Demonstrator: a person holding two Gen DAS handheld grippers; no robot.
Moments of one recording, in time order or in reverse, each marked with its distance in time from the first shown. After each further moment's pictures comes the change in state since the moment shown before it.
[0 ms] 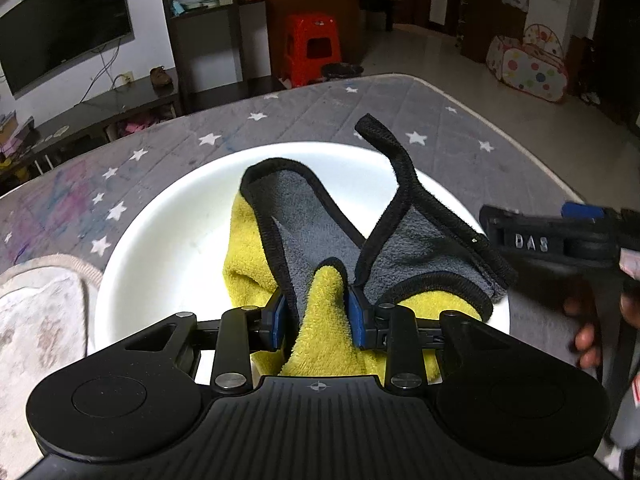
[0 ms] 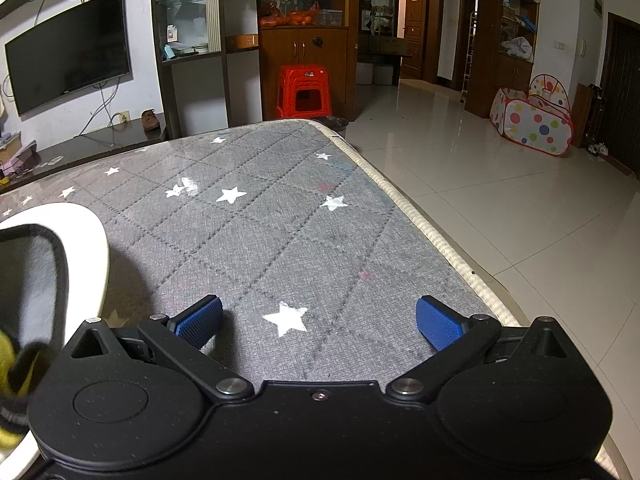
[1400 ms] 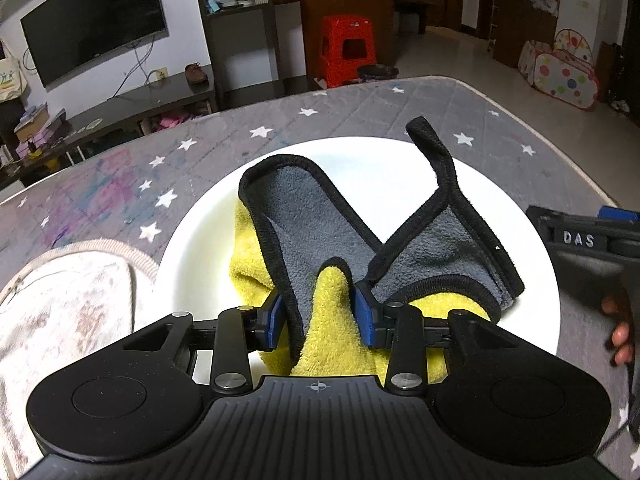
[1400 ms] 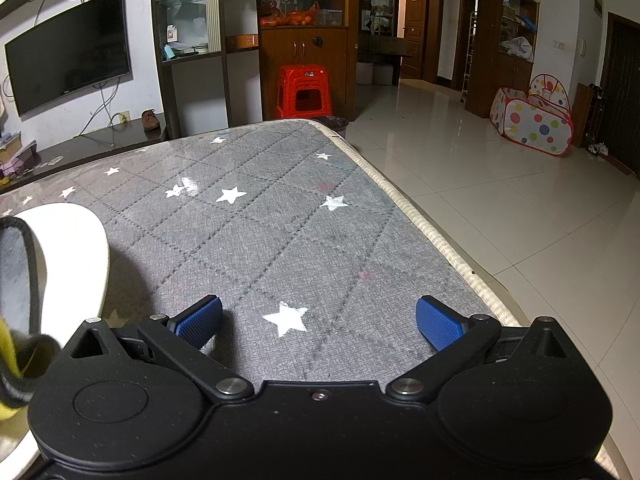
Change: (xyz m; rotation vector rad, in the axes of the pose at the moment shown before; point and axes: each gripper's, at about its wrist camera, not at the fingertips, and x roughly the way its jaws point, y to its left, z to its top) left arm -0.017 0.024 -0.013 -0.036 0.010 0.084; right arm 0.000 0.000 0.000 0.000 0.000 0.000
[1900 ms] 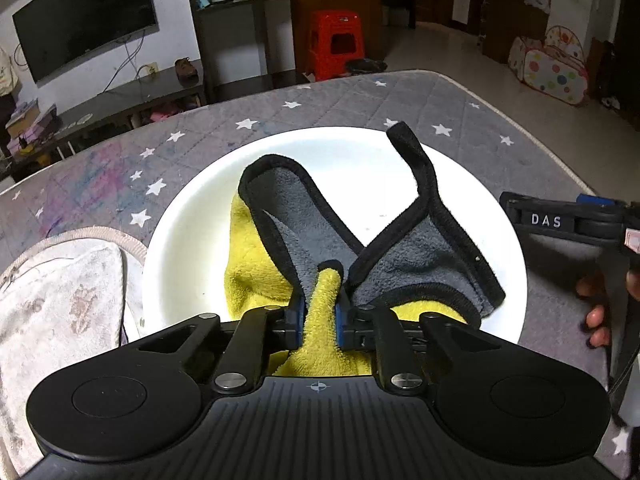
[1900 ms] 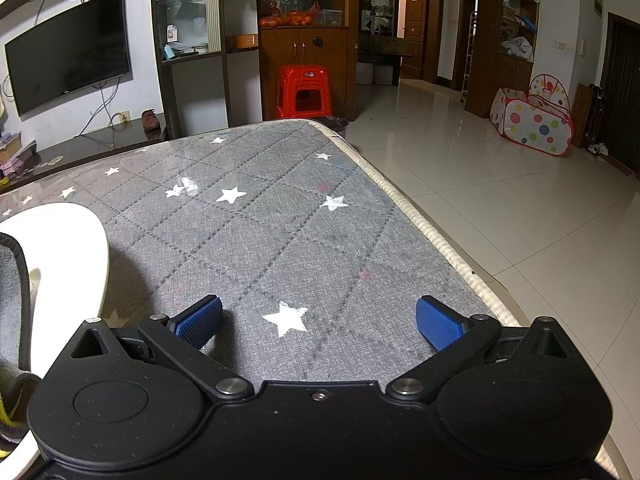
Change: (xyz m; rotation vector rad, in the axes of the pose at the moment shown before) left arm -0.012 -0.004 -0.006 -0.015 0.001 -0.035; right arm 0.000 0.000 0.000 0.000 0.000 0.000
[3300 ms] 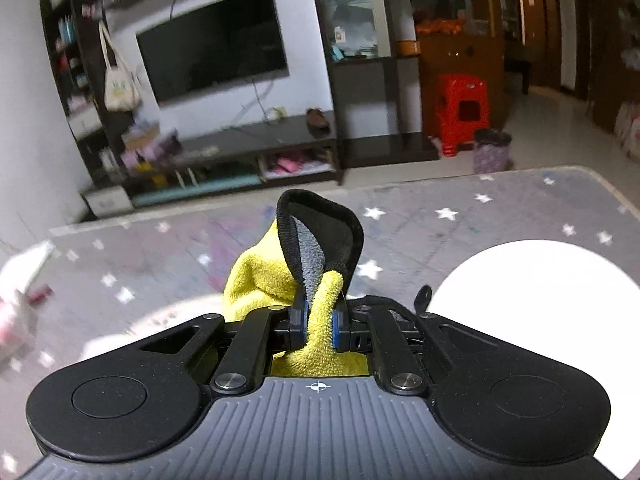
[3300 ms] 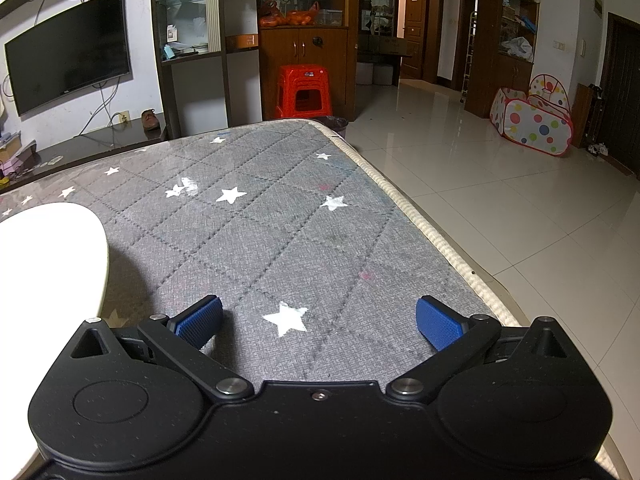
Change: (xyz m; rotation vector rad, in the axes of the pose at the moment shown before) left arm -0.022 0.118 0.024 -0.175 -0.165 0.291; right arm 0.000 0.000 0.000 0.002 0.000 -0.002
